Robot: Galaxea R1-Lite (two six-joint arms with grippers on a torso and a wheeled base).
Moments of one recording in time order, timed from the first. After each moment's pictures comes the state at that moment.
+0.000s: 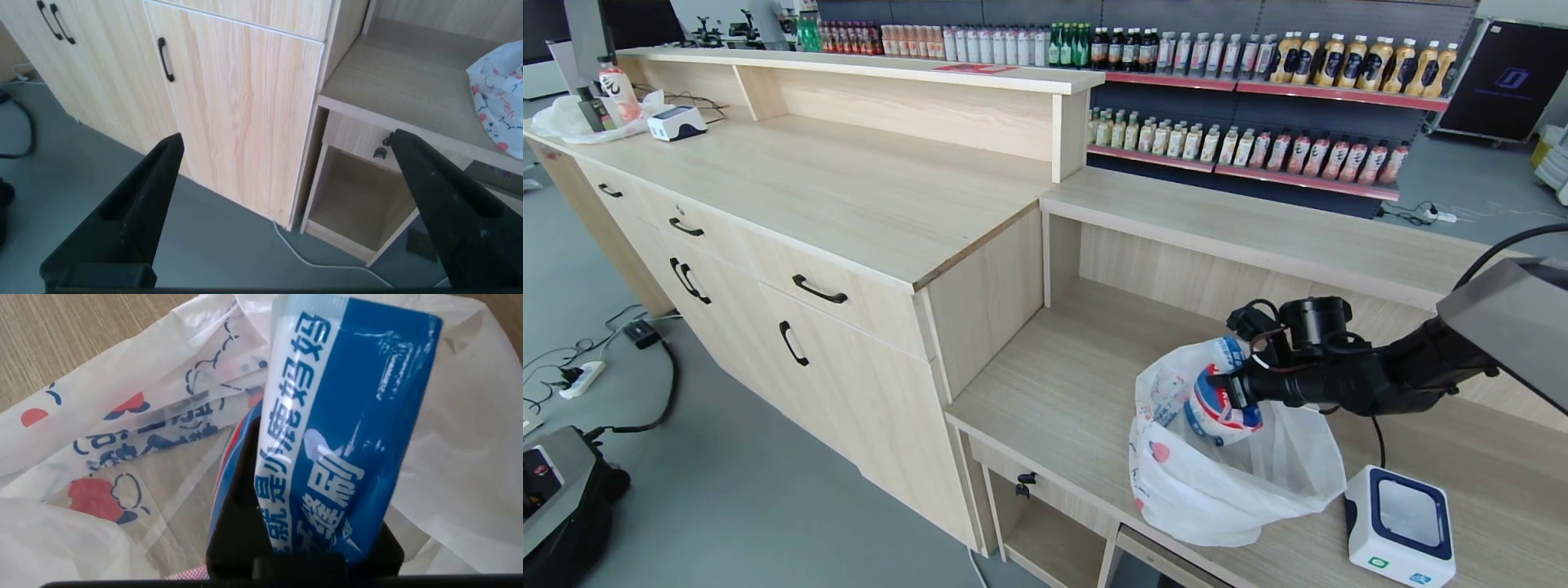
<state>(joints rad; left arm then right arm) -0.01 0.00 0.00 0.00 -0.04 0.00 0.09 2.28 -1.17 -0.47 0.32 -0.30</state>
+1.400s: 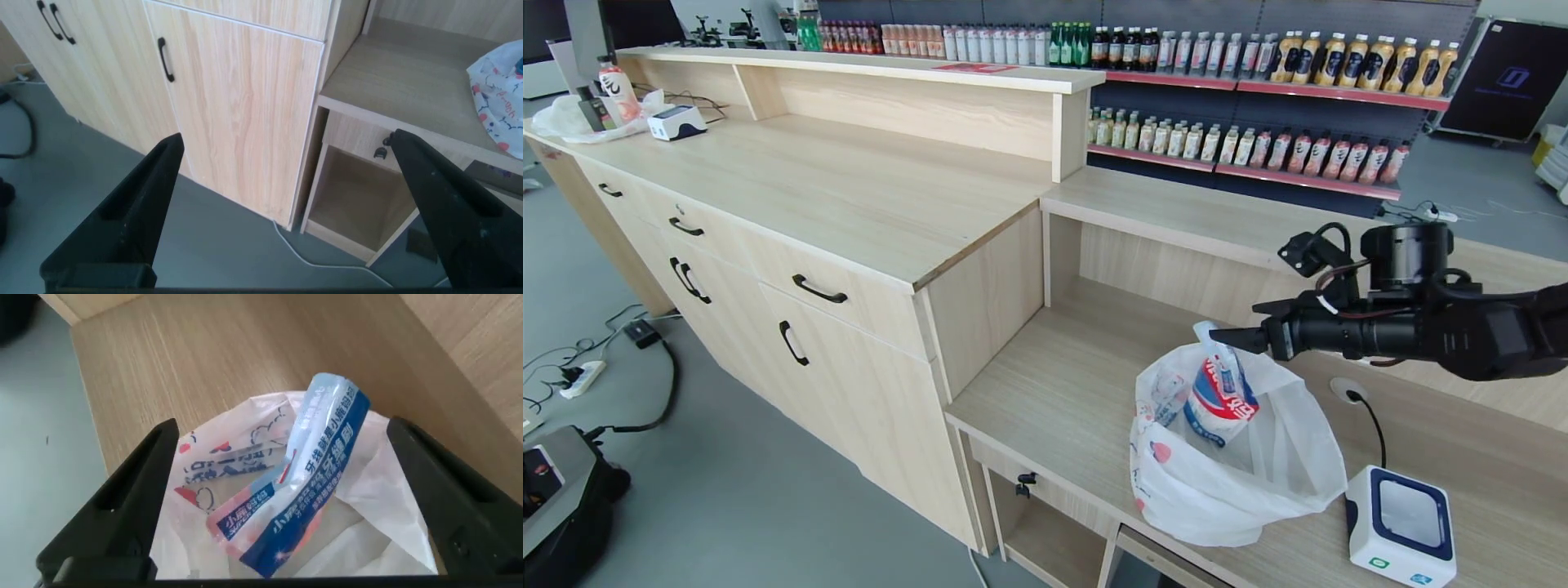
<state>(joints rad) -0.01 0.00 0.00 0.00 -0.04 0.00 0.08 1.91 -1.08 -0.39 0.48 -0.31</state>
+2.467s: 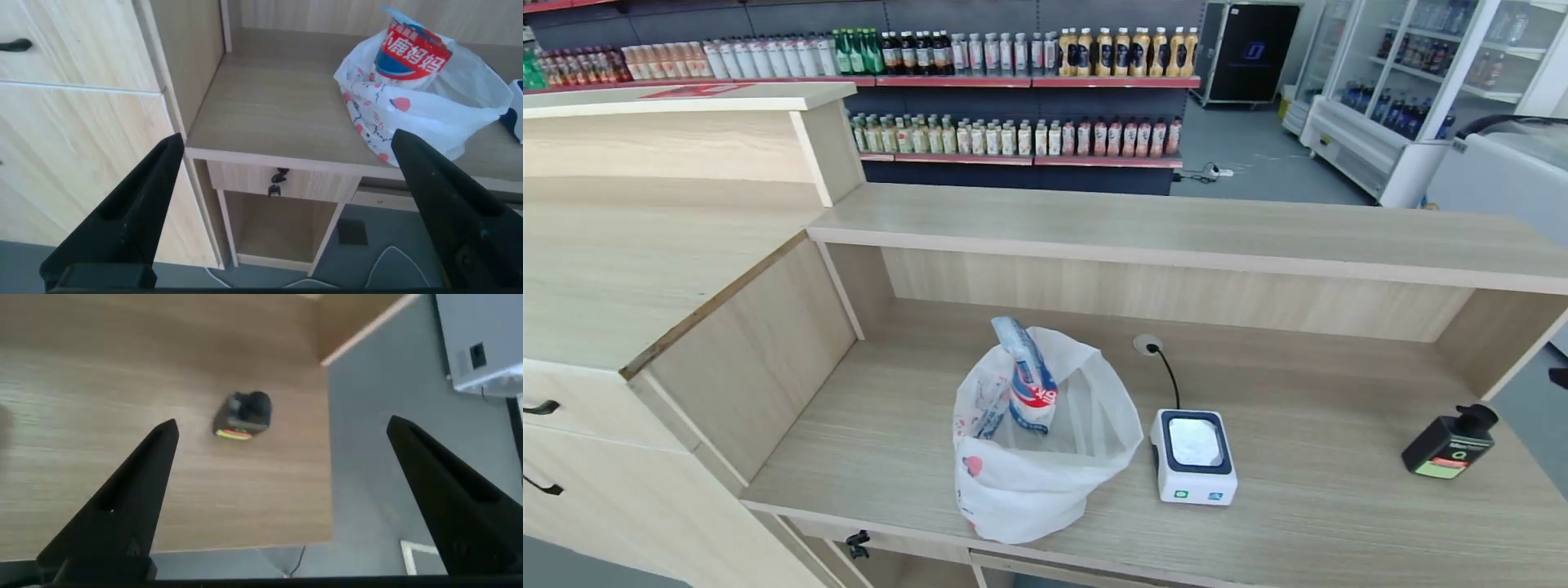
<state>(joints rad) -0.01 0.00 0.00 0.00 -0.04 0.00 -0.54 1.32 -0.80 -0.06 0.12 -0.50</state>
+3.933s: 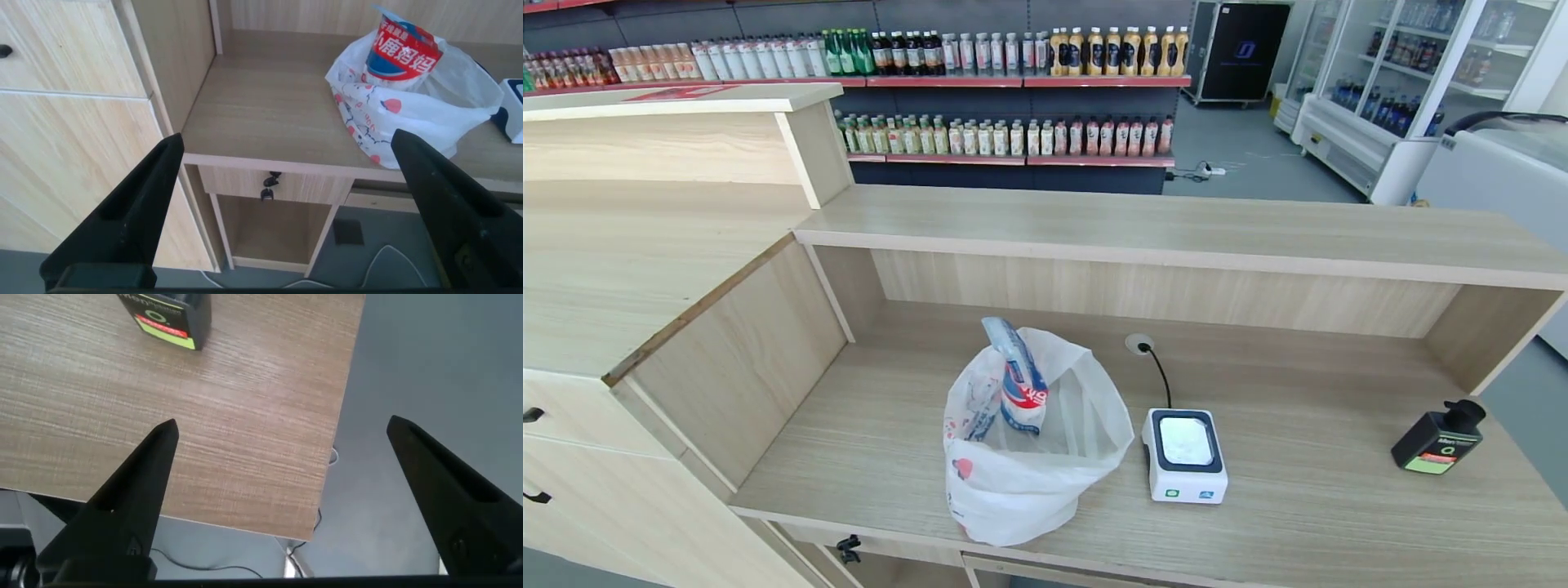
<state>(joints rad) -0.01 0.00 0.00 0.00 -0.04 0.00 -0.99 1.92 -0.97 -0.04 0.65 -0.99</state>
